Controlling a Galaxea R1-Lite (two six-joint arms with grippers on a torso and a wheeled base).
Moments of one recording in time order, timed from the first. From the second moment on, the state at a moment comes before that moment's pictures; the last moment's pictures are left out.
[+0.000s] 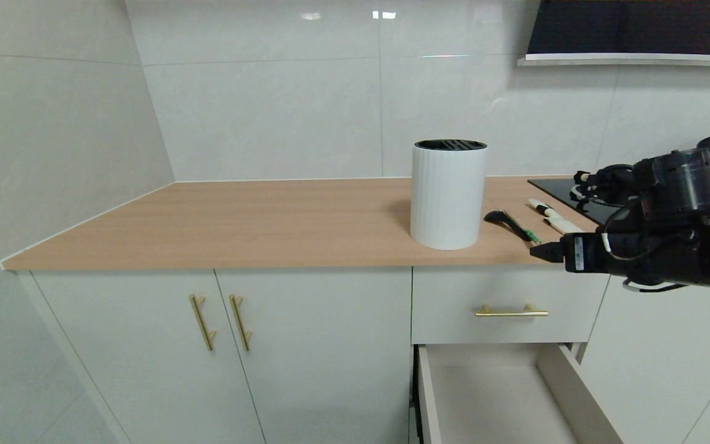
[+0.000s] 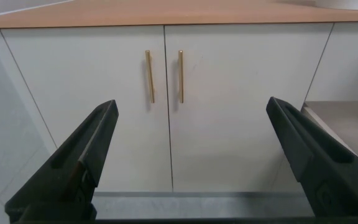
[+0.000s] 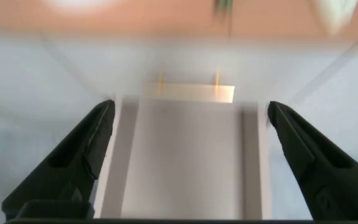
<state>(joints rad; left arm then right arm) 0.00 0.00 0.00 0.00 0.00 0.00 0.27 1.68 -1.03 -0.12 -0.15 0.14</state>
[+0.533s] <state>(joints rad) 0.00 0.00 0.00 0.00 0.00 0.00 0.20 1.93 -1.39 0.06 -0.12 0.14</state>
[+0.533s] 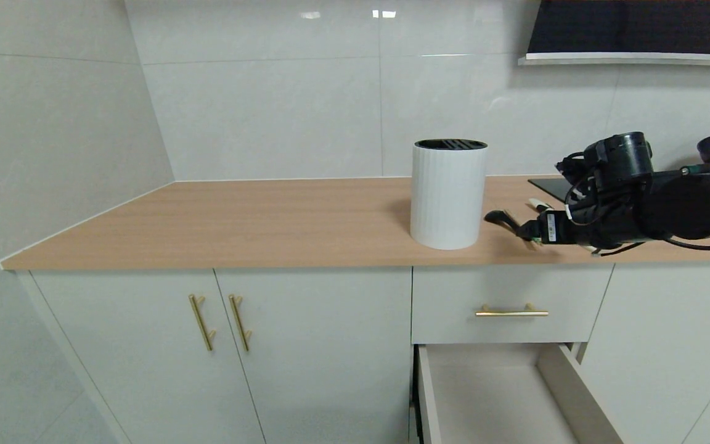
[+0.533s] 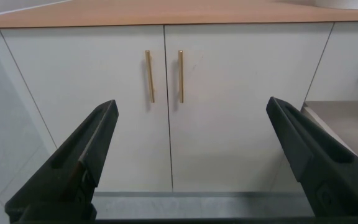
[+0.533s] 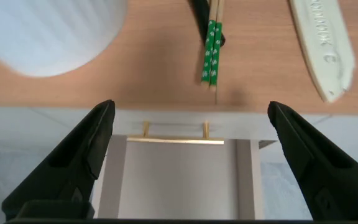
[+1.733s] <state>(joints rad) 0.00 0.00 0.00 0.00 0.00 0.00 0.17 2.13 -1.48 -0.04 -0.12 0.14</state>
